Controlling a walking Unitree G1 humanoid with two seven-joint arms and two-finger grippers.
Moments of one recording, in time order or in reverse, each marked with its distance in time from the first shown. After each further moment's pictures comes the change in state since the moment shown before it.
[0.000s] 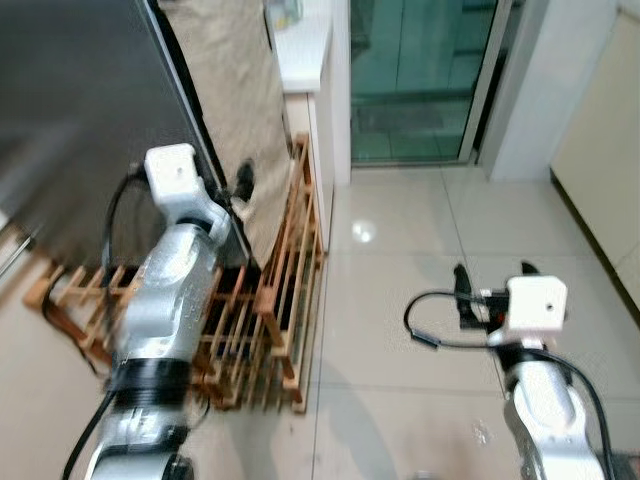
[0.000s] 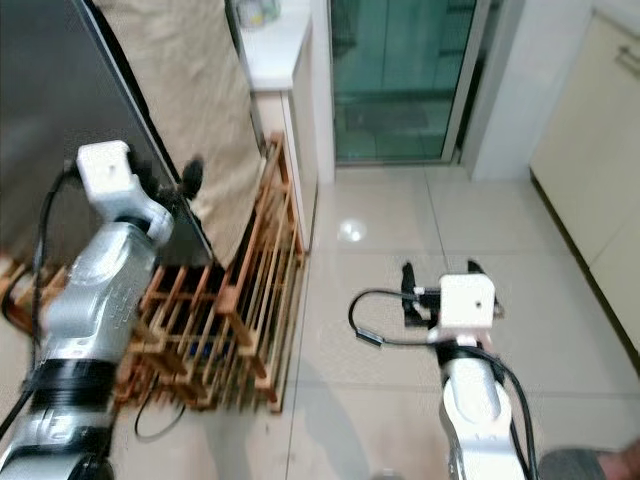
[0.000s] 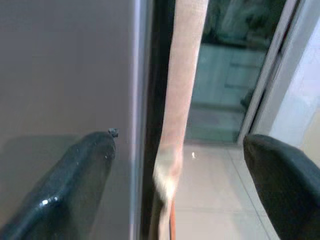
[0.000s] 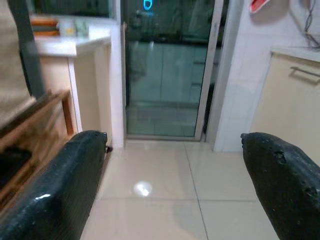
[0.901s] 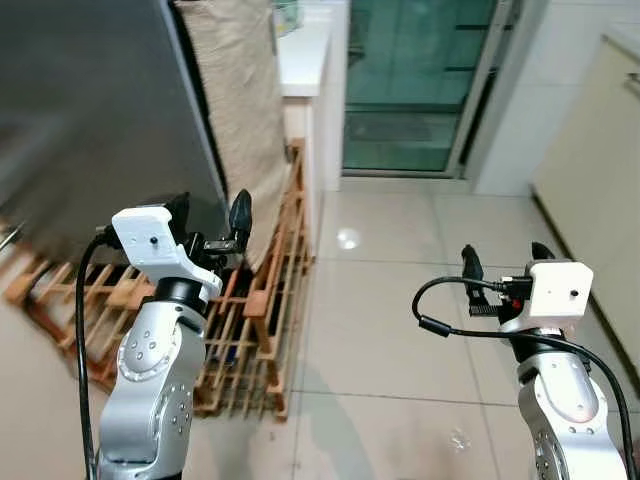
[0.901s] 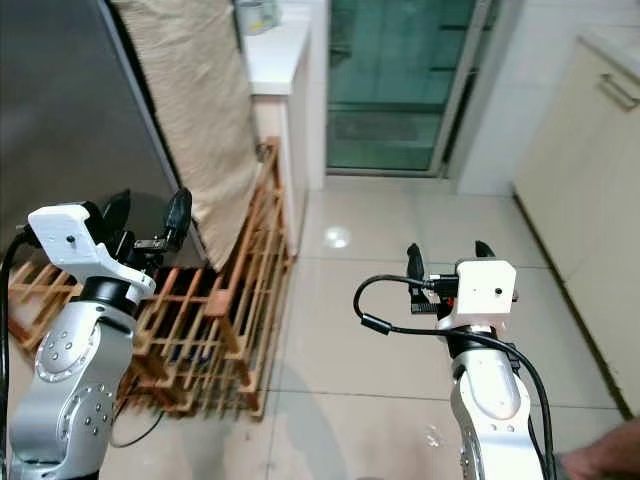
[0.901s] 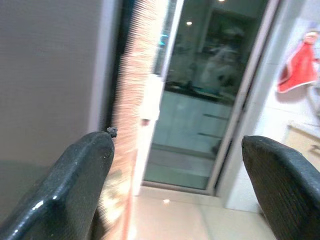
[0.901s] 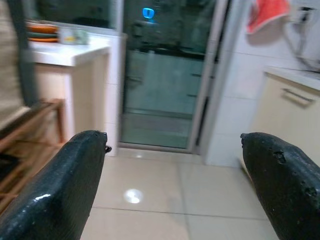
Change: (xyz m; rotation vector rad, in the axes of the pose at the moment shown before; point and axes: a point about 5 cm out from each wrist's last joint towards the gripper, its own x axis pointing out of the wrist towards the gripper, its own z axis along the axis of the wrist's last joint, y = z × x) left arm -0.037 -0.036 0.032 -0.065 -0.215 0.014; right arm 0.013 -0.004 0.004 -0.001 -0.007 0.076
